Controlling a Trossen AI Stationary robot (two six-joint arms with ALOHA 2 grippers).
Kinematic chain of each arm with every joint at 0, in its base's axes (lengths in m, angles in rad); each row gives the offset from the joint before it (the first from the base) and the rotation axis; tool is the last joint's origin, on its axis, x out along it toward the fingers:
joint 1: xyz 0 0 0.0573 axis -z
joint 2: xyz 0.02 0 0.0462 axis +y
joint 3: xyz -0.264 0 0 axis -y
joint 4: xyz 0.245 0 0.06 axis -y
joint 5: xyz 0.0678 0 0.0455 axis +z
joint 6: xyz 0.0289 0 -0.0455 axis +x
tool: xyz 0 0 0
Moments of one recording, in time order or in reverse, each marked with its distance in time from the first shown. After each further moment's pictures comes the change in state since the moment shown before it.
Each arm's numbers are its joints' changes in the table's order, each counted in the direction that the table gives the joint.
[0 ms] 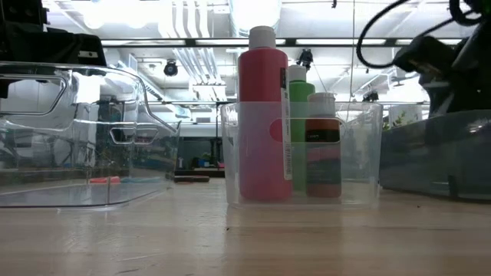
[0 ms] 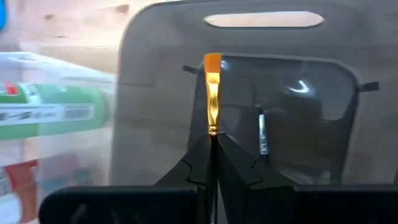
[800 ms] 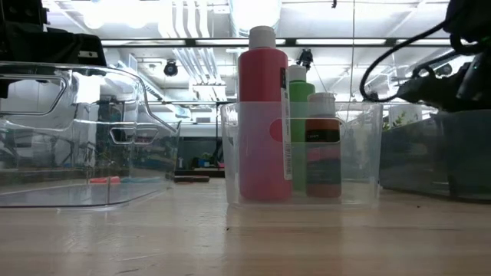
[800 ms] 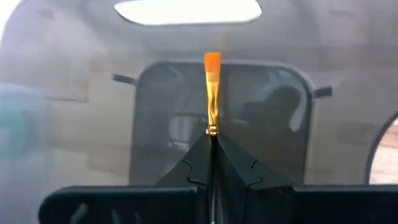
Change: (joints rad) left arm 0.000 0.000 0.000 0.000 0.000 0.000; right arm 0.001 0.136 -0.047 0.004 0.010 0.075
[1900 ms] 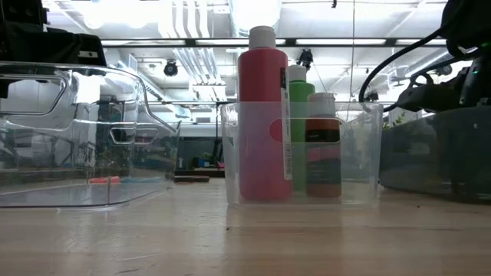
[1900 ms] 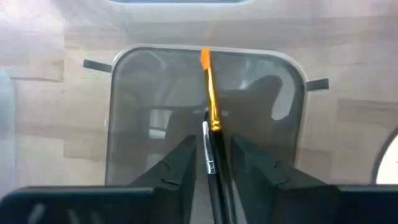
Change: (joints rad) left arm 0.000 0.000 0.000 0.000 0.000 0.000; right arm 0.001 0.079 0.024 0.011 0.074 -0.008
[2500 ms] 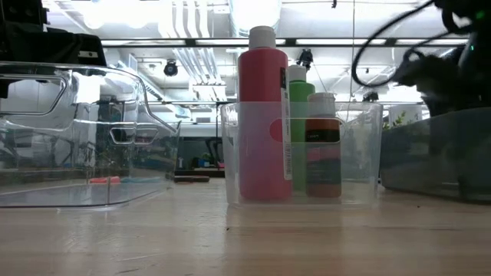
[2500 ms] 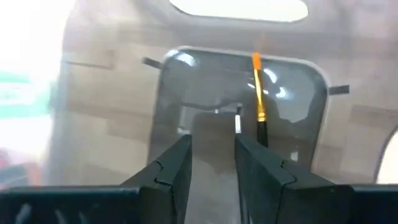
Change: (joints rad) left arm 0.000 0.000 0.000 0.000 0.000 0.000; right arm 0.000 -0.050 0.078 -0.069 -0.013 -0.097
